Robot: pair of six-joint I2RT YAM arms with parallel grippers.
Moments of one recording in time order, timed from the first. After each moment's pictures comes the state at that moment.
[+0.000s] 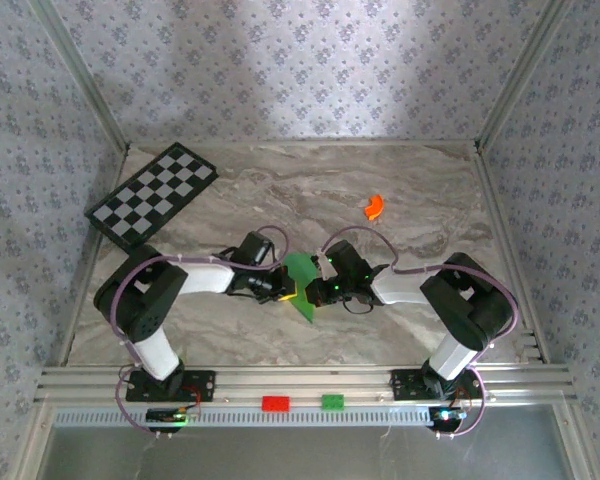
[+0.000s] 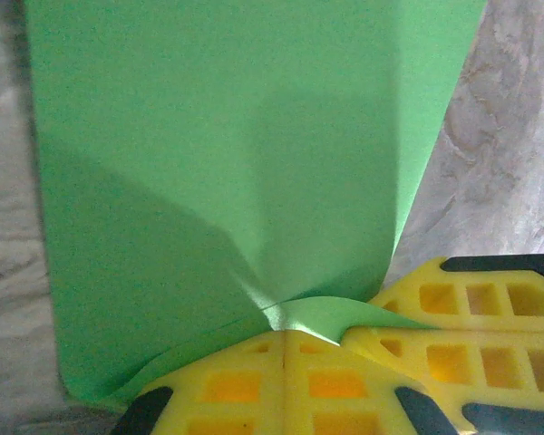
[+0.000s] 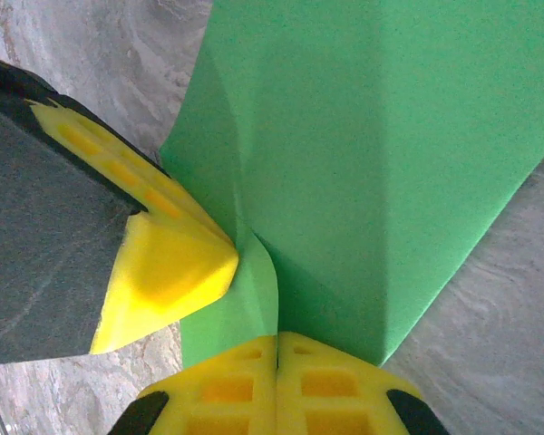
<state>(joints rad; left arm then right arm) -0.67 1.70 0.71 0.00 0.55 -0.90 0.74 1.65 0.65 0.10 -0.41 0.50</state>
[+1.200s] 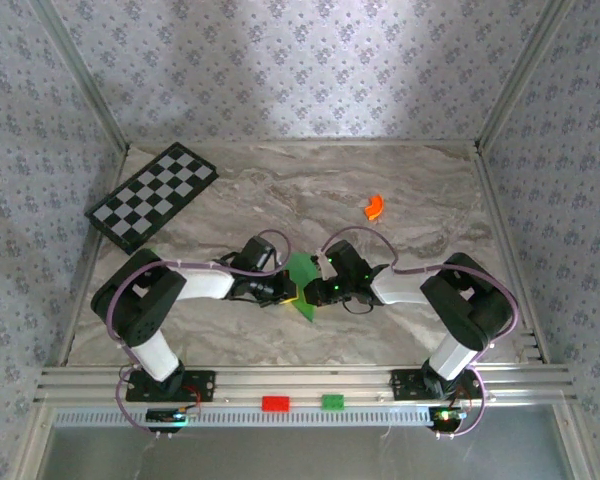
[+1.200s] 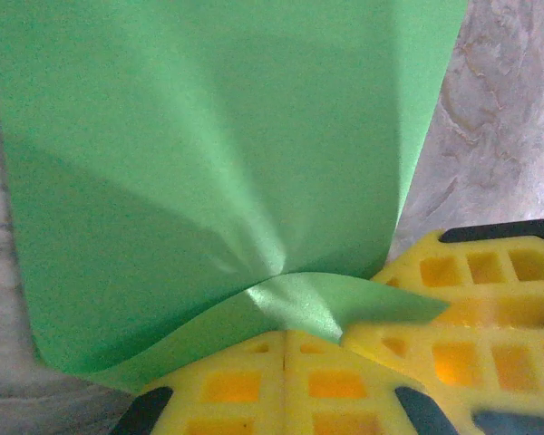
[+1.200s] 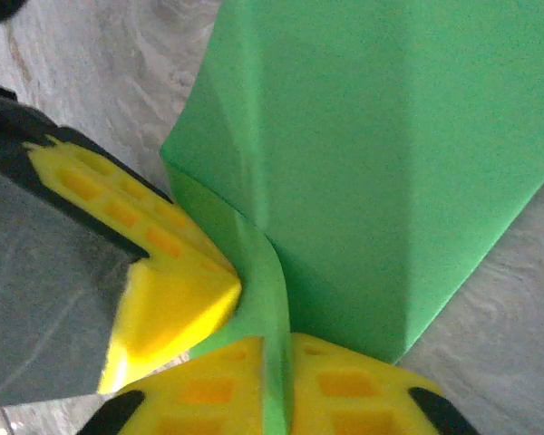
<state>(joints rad) -0.71 1.68 0.68 0.04 0.51 -0.91 0.74 1.64 0.65 0.10 -0.42 0.51</state>
